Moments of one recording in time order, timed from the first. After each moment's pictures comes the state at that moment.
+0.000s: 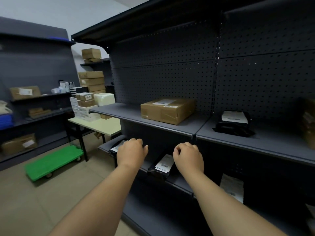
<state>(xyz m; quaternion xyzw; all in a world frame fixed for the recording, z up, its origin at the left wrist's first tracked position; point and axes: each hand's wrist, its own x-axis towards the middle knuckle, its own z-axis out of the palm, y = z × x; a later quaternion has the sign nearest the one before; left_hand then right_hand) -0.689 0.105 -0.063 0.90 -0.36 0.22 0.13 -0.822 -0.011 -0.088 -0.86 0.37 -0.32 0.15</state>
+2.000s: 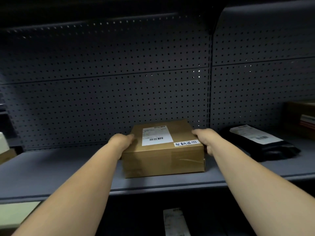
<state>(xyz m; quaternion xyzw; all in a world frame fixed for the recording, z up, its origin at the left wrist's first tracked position) -0.333 -0.192 0.014 0.78 -0.42 -0.28 0.37 -0.596 -0.231 0.002 -0.48 0.59 -0.43 0.49</state>
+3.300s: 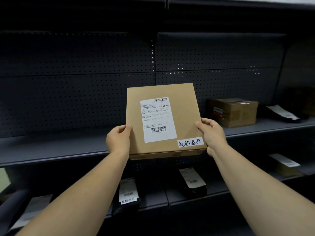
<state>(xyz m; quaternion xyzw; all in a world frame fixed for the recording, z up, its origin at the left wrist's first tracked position) -0.556 -0.019 -0.013 0.59 -0.38 -0.22 0.68 -0.812 -0.012 0.000 -0.40 0.48 -0.67 0.40</state>
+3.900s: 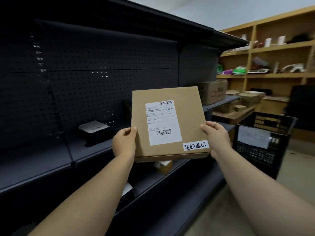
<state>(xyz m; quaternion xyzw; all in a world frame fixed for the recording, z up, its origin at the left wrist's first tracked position) -0.846 -0.051 -0.035 0.48 -0.54 -0.38 0.57 -1.061 0.082 -0.020 -0.22 0.57 -0.76 0.20</state>
